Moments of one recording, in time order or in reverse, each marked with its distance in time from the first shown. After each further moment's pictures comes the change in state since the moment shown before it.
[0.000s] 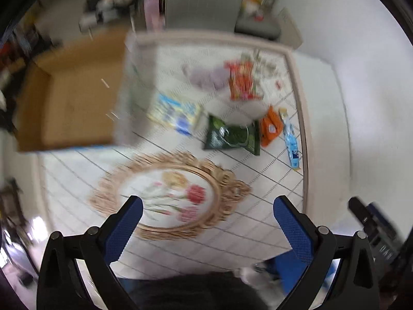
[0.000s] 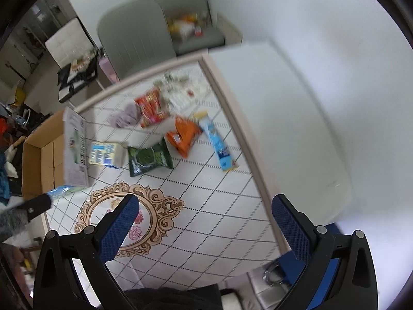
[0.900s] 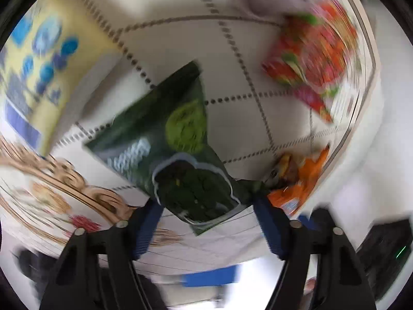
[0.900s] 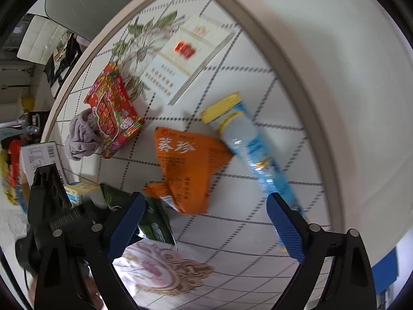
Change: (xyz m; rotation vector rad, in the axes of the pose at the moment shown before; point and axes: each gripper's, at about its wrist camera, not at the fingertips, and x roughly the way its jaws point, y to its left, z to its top) left arm 0.226 -0.023 0.101 -0.406 0.450 -0.197; right arm 0.254 0.016 0.126 0.130 0.383 0.247
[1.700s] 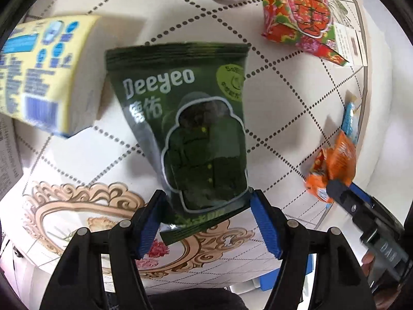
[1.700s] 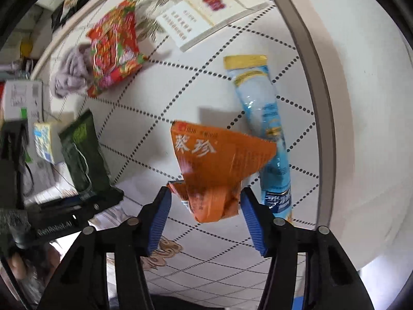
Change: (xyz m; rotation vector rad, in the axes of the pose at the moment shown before) left arm -0.027 0.005 -0.022 0.284 -0.075 0.197; right arm 0.027 0.036 -0.045 -0.202 0.062 -0.131
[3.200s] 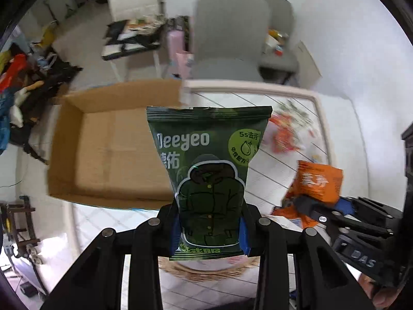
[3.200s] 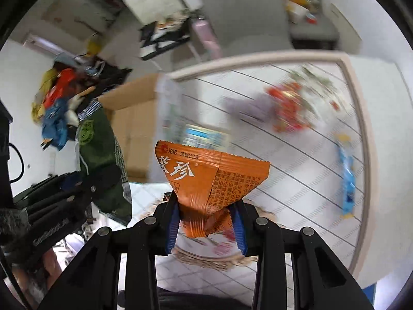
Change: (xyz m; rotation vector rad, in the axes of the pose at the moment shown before) left arm -0.281 0.092 -0.146 0.085 -0.631 0.149; right arm -0.147 0.223 -0.106 -0.317 -0.300 0.180
